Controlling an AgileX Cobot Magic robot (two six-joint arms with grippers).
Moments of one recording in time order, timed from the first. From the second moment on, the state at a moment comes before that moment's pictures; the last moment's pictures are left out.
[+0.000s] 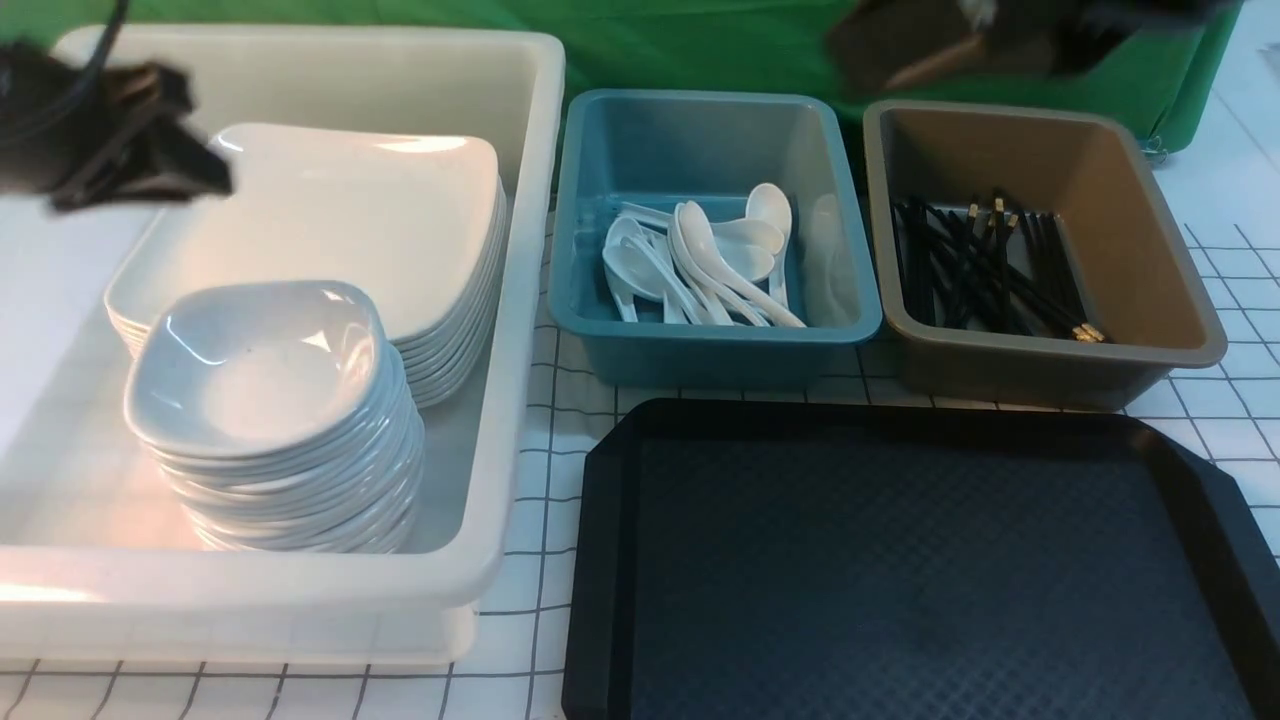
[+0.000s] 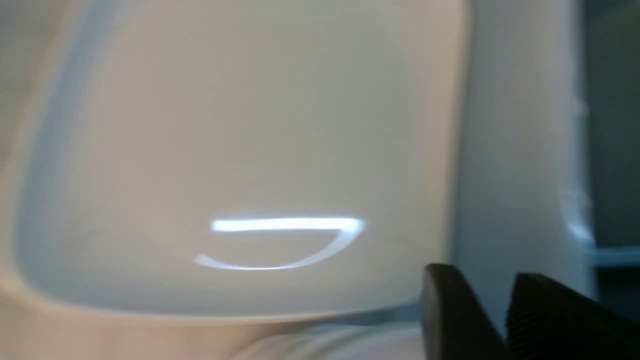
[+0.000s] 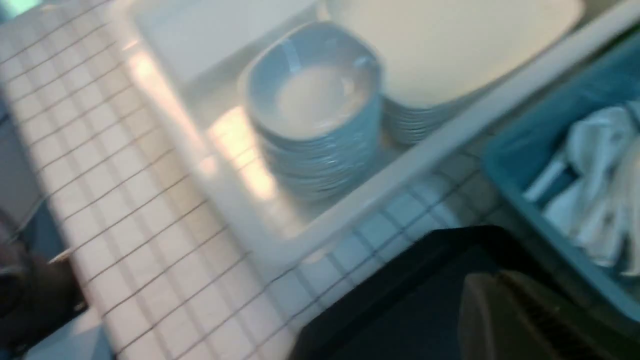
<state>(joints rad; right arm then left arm) 0.65 1.42 -1.85 0.22 1.21 -0.17 0.19 1.53 -1.36 -0.71 0.93 0.43</state>
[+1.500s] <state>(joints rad) 0.65 0.00 -0.41 -0.36 0.02 0.24 -0.54 0.30 -0.41 -0.41 0.31 0.25</state>
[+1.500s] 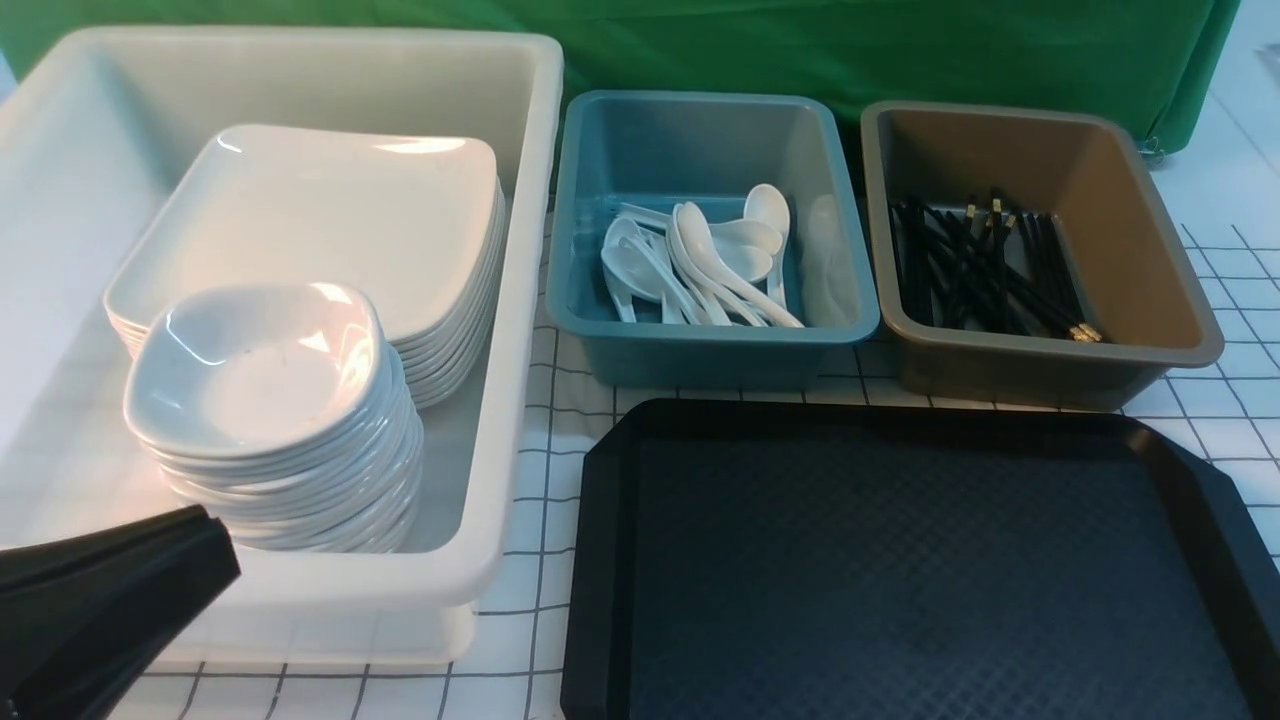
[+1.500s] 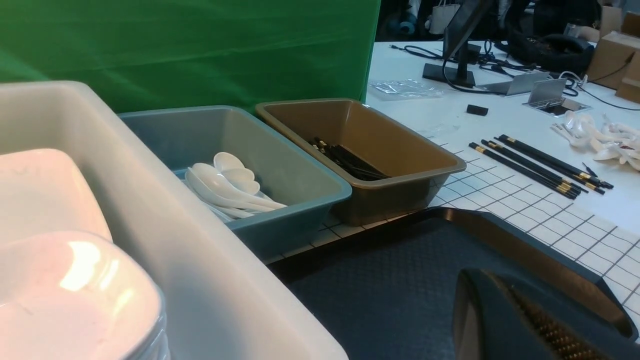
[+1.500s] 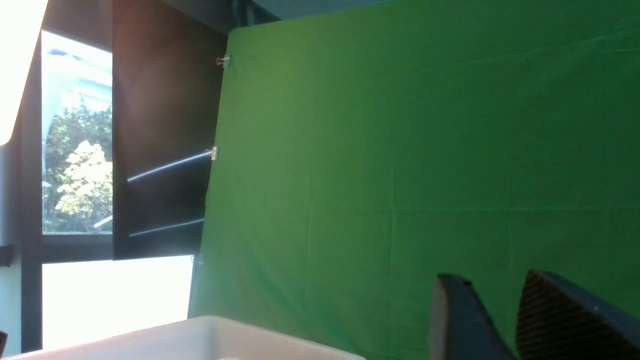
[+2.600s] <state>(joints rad) 0.65 0.00 -0.41 -0.36 0.02 0.24 -0.01 0.00 0.00 -0.13 0.11 0.20</state>
